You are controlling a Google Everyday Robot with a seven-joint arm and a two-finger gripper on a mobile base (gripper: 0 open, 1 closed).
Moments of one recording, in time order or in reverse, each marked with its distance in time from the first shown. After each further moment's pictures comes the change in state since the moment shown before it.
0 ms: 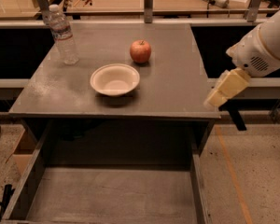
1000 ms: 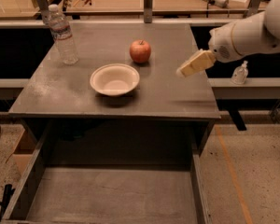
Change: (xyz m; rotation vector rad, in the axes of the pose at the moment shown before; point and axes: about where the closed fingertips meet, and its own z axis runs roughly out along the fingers) arm -0.068 -0.099 0.065 0.169 -0.339 0.093
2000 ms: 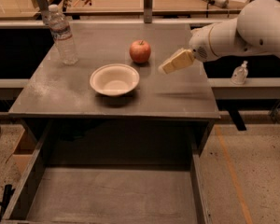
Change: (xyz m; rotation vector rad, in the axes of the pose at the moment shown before) arm -0.029 0.007 0.048 -0.023 -0.094 0.007
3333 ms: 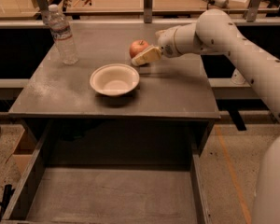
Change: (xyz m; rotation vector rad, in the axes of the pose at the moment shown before) arm -0.041 0.001 0.124 -0.122 -0.141 -0.003
